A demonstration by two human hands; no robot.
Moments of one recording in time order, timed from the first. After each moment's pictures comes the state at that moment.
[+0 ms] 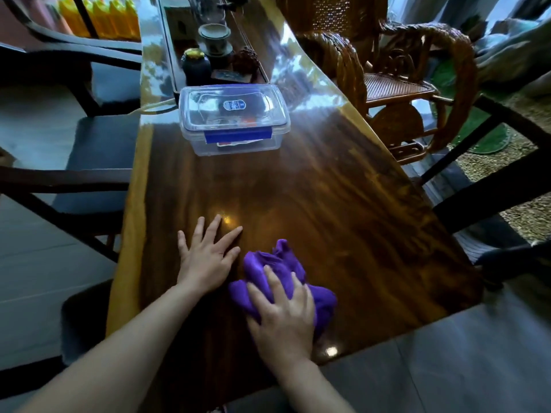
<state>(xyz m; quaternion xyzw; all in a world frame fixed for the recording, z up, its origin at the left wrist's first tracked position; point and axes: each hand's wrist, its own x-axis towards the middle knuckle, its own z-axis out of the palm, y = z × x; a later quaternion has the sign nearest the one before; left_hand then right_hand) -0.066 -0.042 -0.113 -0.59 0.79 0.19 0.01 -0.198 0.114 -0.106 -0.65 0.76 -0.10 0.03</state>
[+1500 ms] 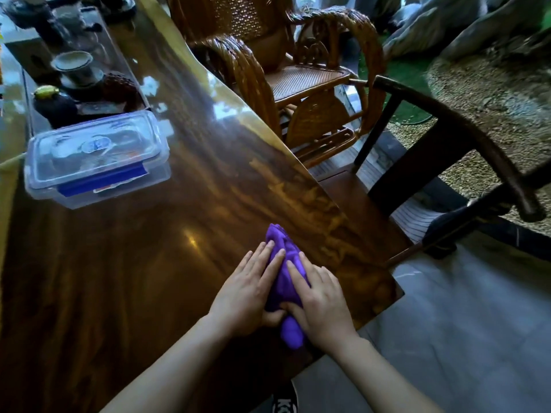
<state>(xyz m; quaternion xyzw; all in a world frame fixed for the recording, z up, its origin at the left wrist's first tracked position) -0.315 0.005 -0.111 -0.25 0.95 0.18 -0.03 -0.469 0.127 -0.110 -0.62 0.77 -0.13 0.09</state>
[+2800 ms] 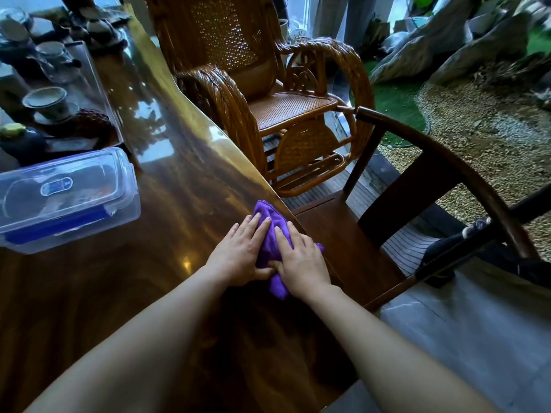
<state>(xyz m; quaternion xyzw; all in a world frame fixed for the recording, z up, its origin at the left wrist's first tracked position) -0.433 -0.123 -0.100 -0.30 0.94 0.14 0.05 -0.572 -0.007 -0.094 -0.60 0.79 -0.08 0.13</state>
